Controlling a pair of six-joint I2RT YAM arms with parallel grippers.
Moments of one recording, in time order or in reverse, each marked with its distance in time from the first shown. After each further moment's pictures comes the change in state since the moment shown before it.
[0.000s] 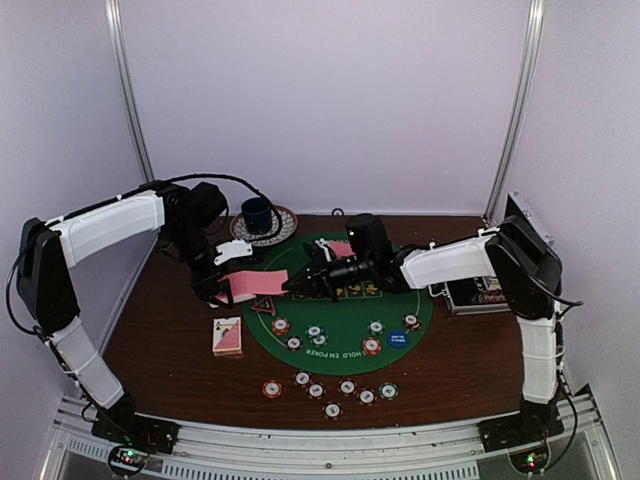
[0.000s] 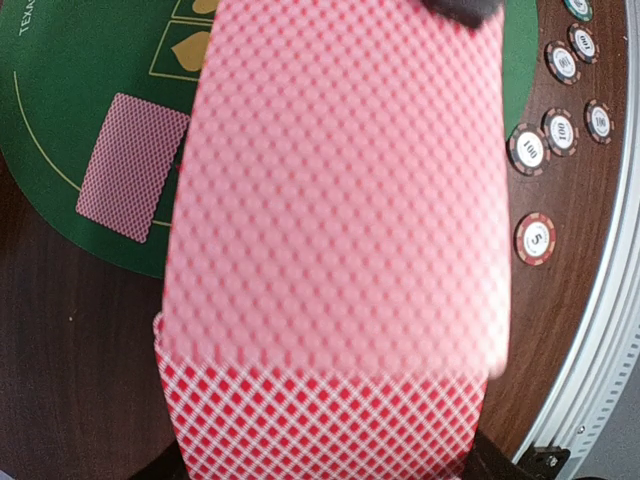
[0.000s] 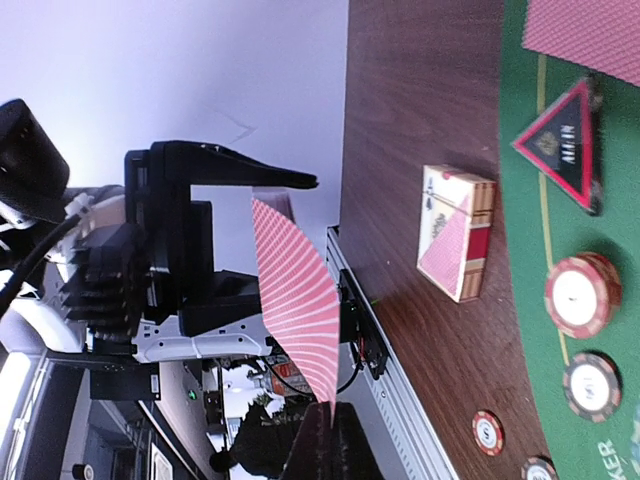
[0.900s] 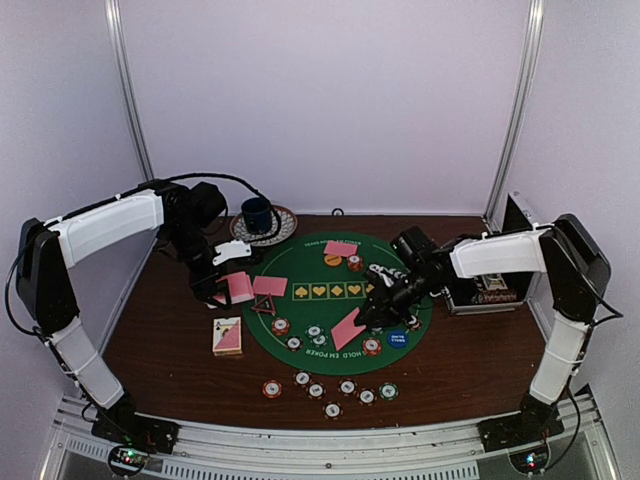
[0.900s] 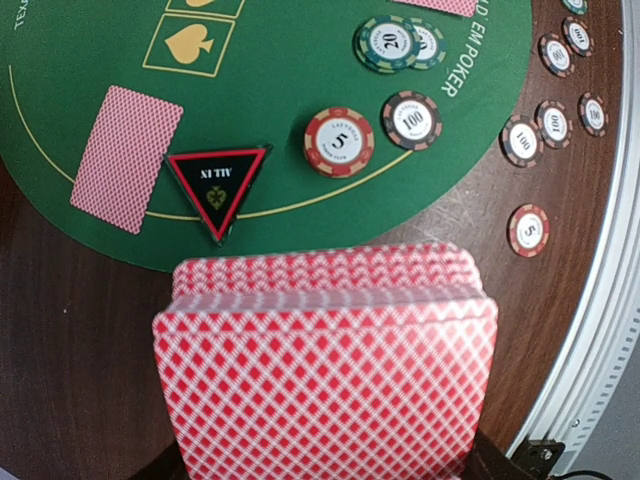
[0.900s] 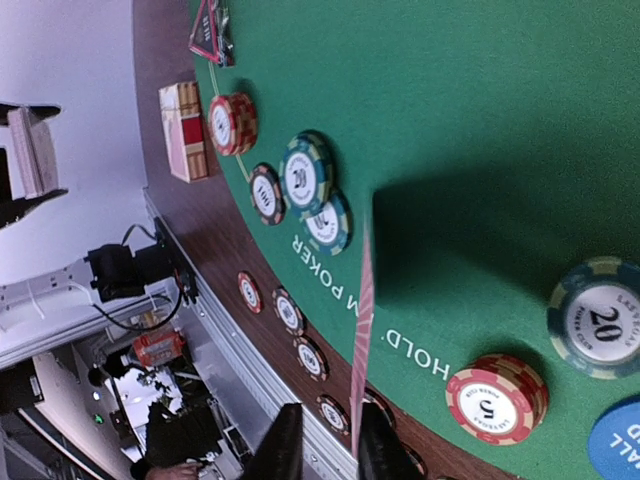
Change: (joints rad) left arm 0.000 -0.004 0.006 -0.028 -0.005 0.000; right arm -0.185 -0.285 -0.278 -0.763 0.072 -0.618
